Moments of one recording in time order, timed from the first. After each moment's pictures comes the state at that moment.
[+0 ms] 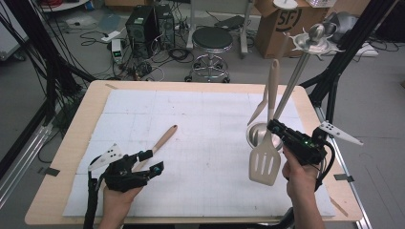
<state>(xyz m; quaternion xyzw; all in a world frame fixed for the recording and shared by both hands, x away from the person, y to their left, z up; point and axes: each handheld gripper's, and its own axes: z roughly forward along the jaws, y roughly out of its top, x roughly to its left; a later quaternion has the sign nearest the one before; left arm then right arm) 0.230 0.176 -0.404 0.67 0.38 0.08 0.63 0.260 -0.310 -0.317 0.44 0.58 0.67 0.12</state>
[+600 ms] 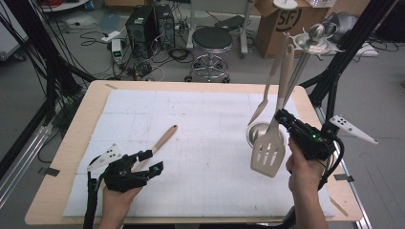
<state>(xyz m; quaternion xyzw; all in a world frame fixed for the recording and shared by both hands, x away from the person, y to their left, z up) 0.230 0.177 -0.403 0.67 0.38 0.08 0.64 0.254 -0.307 -0.288 0.45 0.56 0.67 0.17</state>
